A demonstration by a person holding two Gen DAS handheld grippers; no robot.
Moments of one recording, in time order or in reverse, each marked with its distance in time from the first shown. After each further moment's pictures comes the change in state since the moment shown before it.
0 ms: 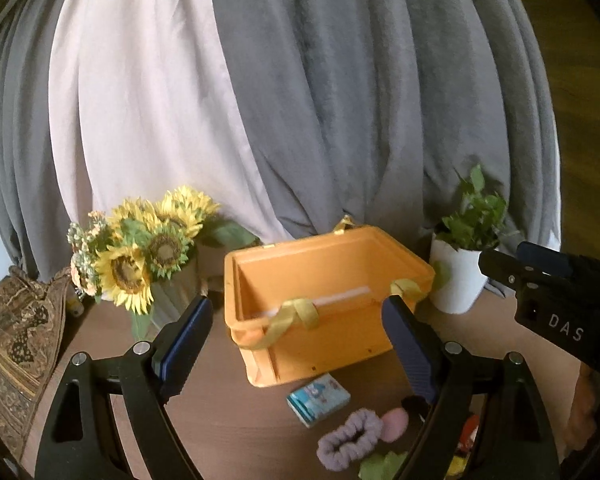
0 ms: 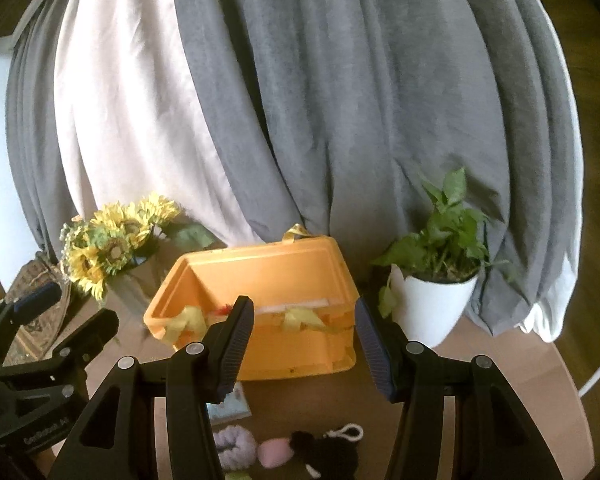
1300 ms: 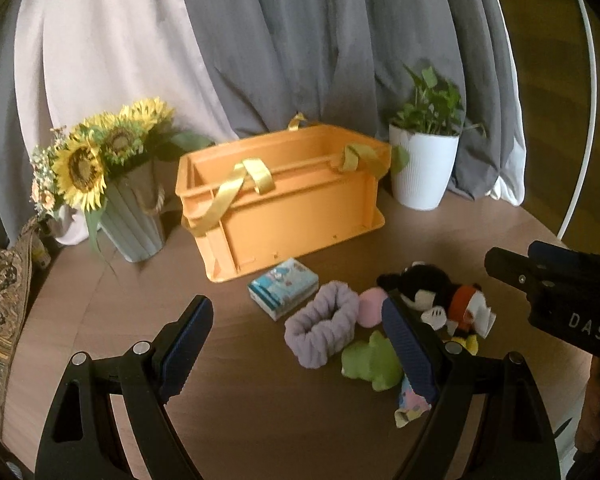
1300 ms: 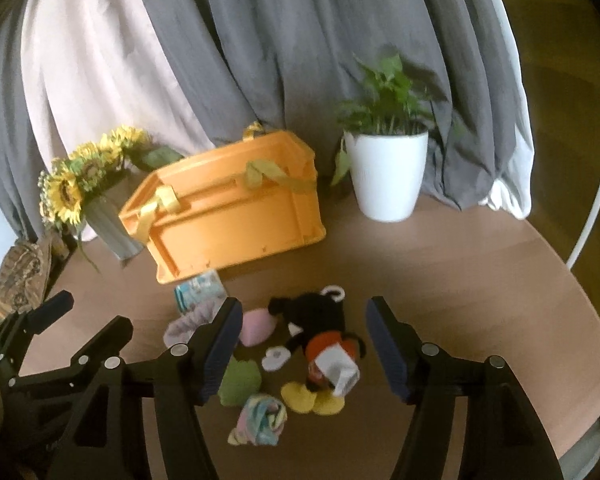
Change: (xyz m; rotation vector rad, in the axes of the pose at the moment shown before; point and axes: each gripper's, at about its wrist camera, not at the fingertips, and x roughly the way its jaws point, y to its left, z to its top) left arm 0.004 -0.017 -0.109 0.076 0.196 -0.135; right arm -0.032 -0.012 -0.122 0.135 0.199 -0.114
